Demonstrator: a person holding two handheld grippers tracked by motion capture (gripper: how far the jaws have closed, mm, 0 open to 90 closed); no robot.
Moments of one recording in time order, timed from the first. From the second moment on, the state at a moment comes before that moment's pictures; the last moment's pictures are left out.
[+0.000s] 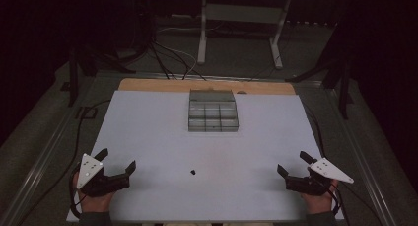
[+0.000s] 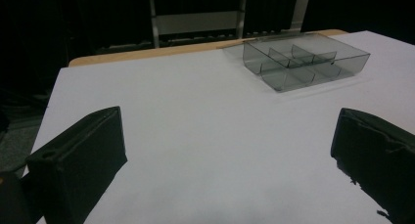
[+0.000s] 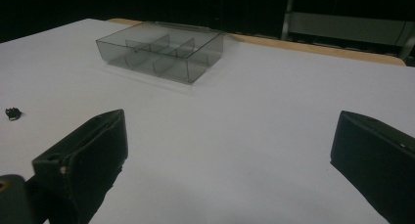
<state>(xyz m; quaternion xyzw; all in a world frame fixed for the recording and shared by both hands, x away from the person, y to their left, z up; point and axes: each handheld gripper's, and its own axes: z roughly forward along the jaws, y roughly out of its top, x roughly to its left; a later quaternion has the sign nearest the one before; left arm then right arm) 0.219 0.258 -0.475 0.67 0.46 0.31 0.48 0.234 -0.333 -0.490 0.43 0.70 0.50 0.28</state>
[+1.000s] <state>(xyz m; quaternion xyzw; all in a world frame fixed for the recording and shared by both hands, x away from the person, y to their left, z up) 0.224 0.244 -0.463 0.70 0.46 0.29 0.47 0.240 -0.337 -0.492 0.43 0.70 0.50 0.28</state>
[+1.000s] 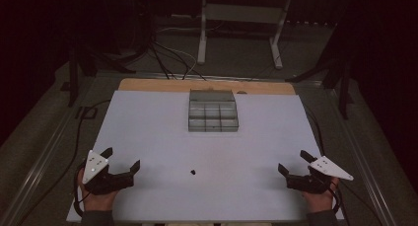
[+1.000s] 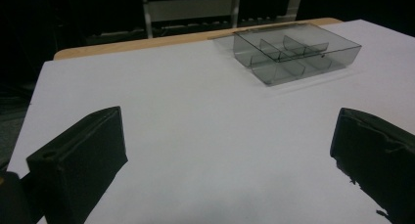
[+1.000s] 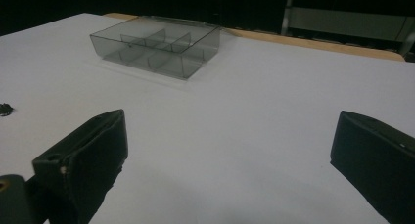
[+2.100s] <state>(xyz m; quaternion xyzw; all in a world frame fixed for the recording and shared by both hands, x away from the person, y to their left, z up) 0.258 0.175 -0.453 0.79 0.40 0.22 0.42 0.239 -0.329 -0.491 0.42 0.72 0.49 0.28</state>
